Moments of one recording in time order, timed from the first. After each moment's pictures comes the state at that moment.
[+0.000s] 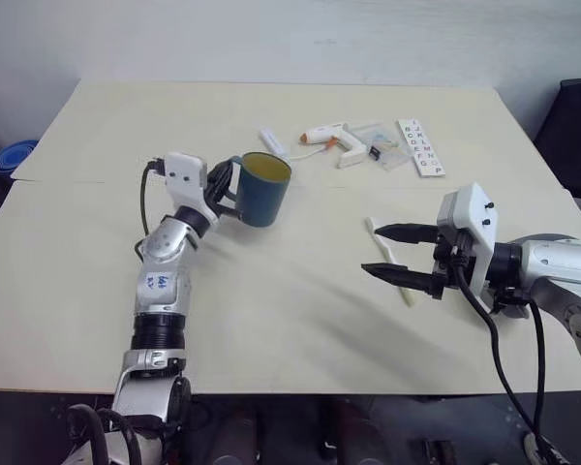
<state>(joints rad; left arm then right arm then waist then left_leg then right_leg) -0.62 0.20 0.17 0.24 -0.16 0.11 -0.30 -0.36 -0.90 -0.13 -0.54 0.74 0.78 0.81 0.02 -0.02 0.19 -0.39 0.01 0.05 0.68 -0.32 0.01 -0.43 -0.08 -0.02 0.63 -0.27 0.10</state>
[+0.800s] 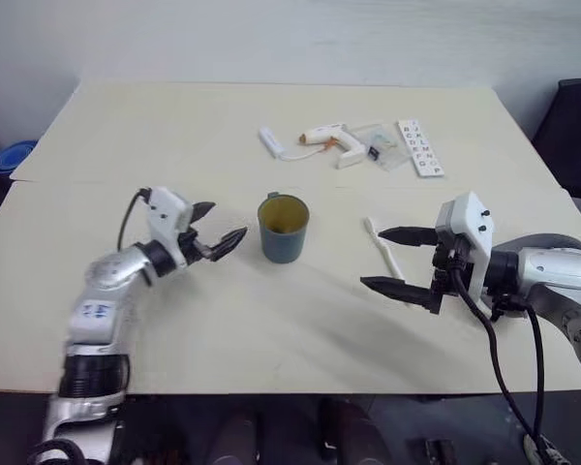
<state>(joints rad) -0.37 0.65 0.18 -0.17 -0.44 0.51 -0.74 -0.33 -0.90 -0.13 -0.52 0.74 0.81 0.78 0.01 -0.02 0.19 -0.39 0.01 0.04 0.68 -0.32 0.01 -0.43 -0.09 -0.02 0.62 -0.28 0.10</state>
